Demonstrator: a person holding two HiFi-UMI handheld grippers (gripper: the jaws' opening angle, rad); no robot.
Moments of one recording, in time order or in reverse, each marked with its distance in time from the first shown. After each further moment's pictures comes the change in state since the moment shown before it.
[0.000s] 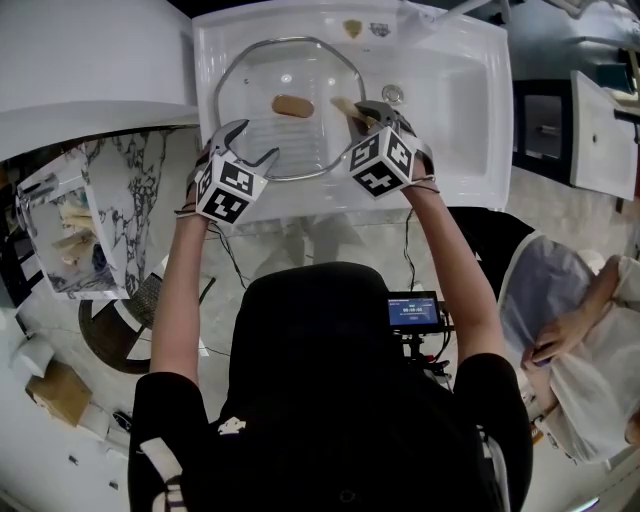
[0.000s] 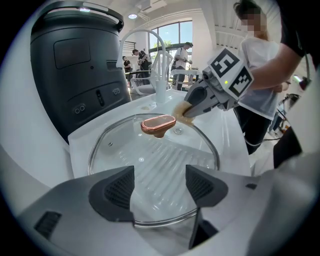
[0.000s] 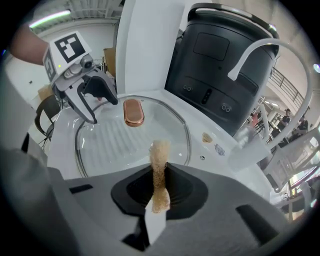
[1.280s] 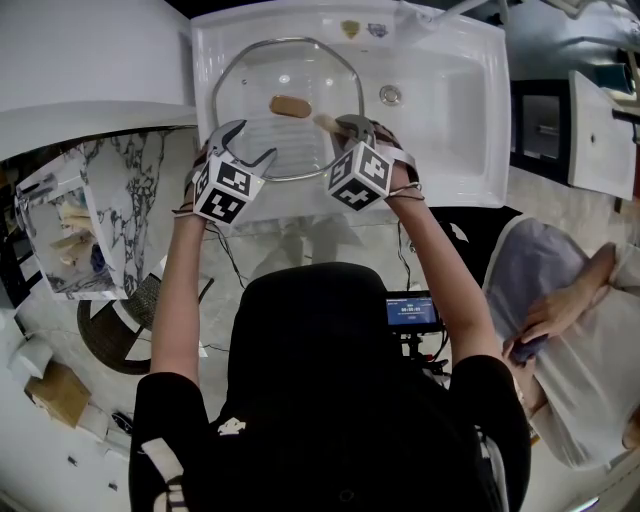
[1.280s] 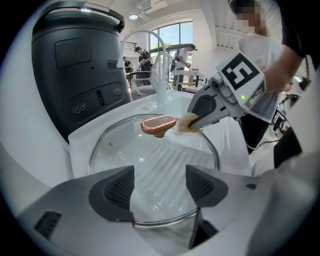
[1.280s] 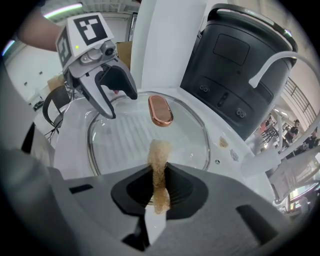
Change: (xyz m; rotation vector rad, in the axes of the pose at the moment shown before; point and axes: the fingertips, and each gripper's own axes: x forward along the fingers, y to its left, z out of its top) left arm 0.000 0.001 0.000 -0.005 -0.008 0.003; right arm 0.006 0.044 0.003 -0.106 0.026 0.051
